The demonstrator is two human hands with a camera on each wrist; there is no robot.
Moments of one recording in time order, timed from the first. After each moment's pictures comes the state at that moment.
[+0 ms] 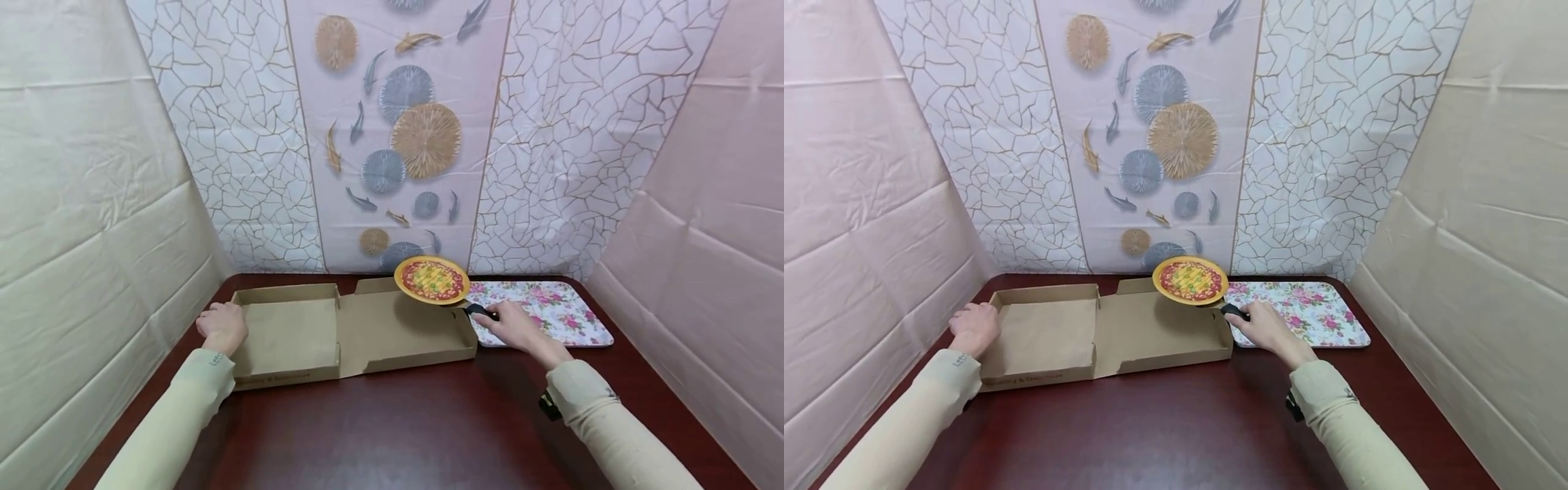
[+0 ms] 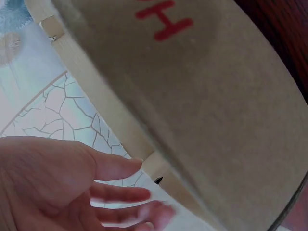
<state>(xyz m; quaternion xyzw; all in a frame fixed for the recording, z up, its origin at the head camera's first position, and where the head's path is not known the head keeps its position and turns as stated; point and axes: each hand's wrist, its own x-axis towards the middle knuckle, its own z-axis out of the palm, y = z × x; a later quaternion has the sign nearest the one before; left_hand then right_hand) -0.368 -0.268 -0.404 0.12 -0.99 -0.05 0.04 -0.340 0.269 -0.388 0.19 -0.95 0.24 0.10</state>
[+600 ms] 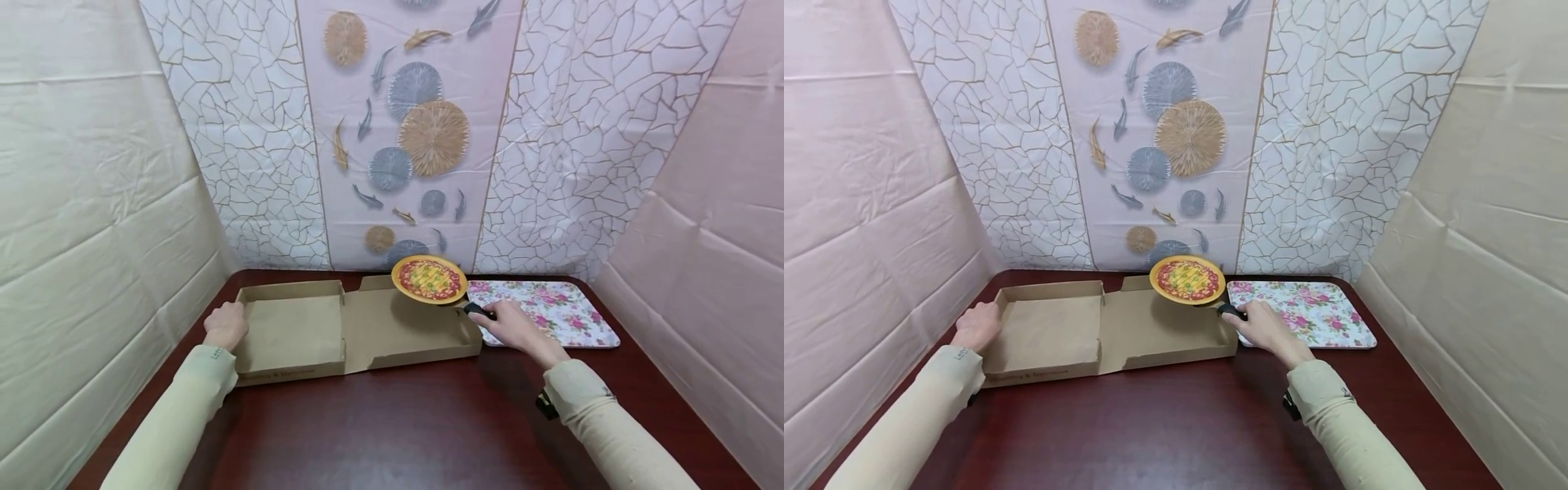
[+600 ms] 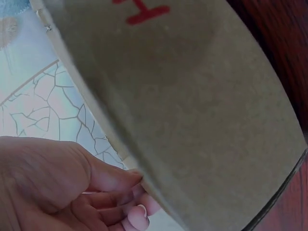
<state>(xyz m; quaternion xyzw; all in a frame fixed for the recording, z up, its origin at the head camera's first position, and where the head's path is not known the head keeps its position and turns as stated) -0.363 -0.285 -0.406 0.07 -0.99 -0.08 0.02 -0.342 0.255 -0.388 0.19 -0.95 0.24 0.09</state>
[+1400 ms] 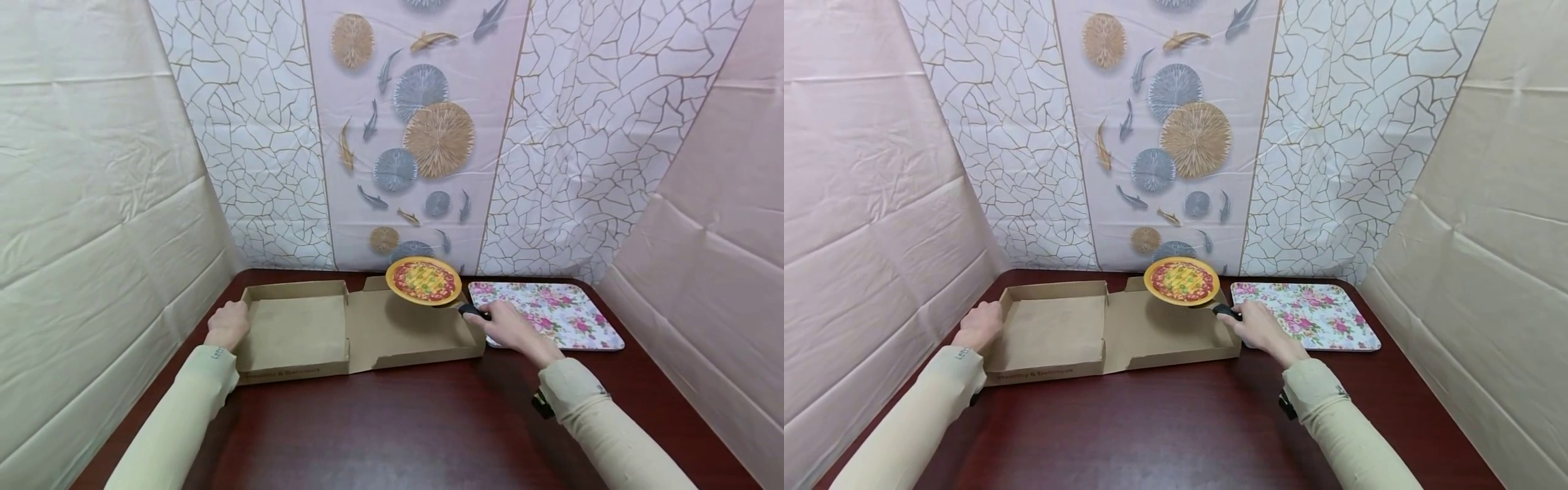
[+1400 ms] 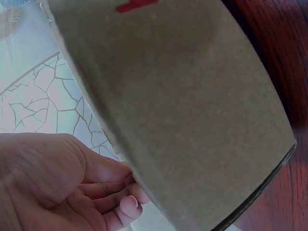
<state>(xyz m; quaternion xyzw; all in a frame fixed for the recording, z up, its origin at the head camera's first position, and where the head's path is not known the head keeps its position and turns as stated) -0.360 -0.292 -0.407 0.05 -0.99 -0.09 0.05 -0.345 0.241 -0.388 0.19 -0.95 0.23 0.08</state>
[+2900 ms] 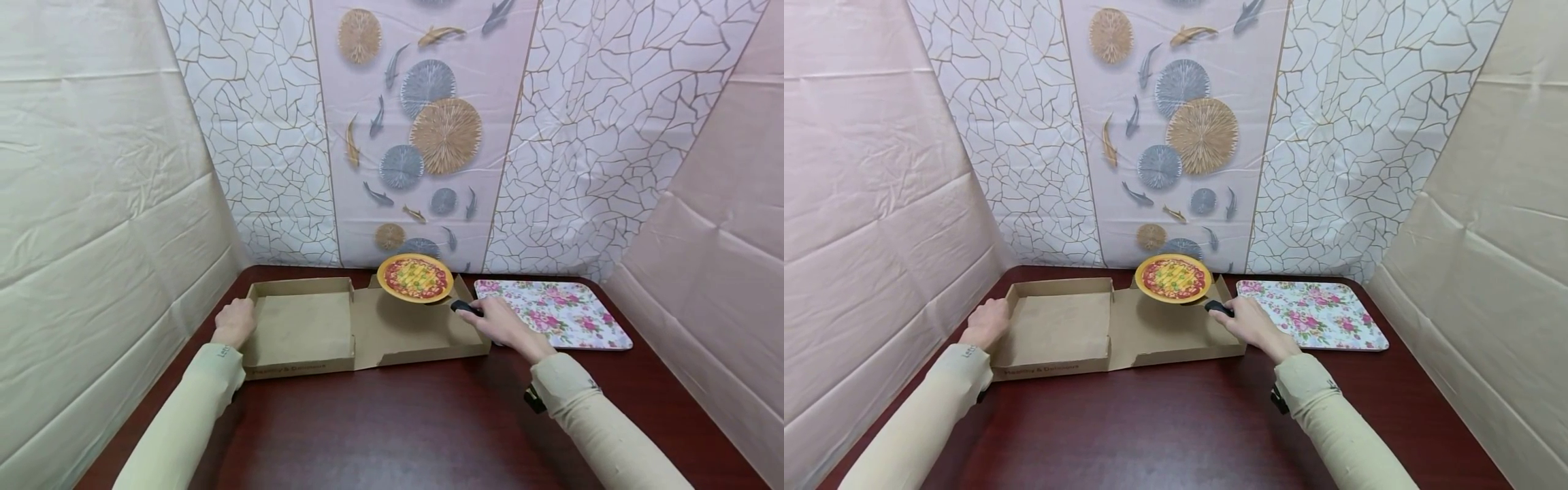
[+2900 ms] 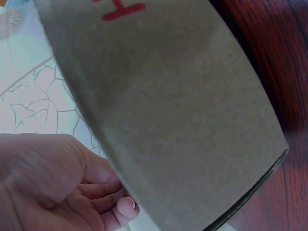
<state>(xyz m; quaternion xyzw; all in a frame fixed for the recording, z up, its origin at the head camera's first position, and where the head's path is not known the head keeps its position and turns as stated) -0.361 -0.291 -0.411 0.05 -1.00 -0.07 0.05 -0.349 0.218 -0.383 0.21 -0.94 0.25 0.06</state>
